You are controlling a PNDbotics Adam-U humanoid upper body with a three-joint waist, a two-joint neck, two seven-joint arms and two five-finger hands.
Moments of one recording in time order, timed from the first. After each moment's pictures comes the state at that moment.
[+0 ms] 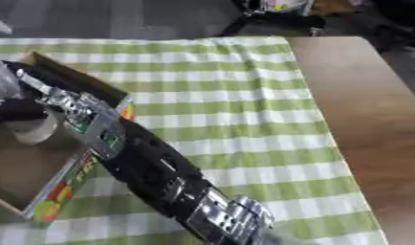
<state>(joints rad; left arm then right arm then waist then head) 0.11 0.37 0.26 -1.88 0.36 -0.07 0.40 -1.09 -0.08 0.26 -1.07 0.36 0.10 0.20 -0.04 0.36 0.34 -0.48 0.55</state>
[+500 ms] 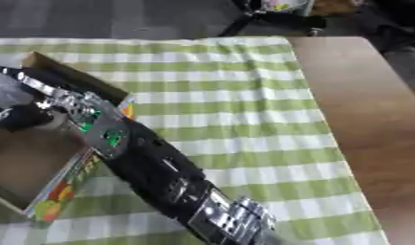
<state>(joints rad) 0.11 0.37 0.26 -1.88 0.36 -0.07 0.40 -1.08 -0.09 0.26 -1.08 0.37 0.09 0.29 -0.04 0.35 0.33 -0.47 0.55</state>
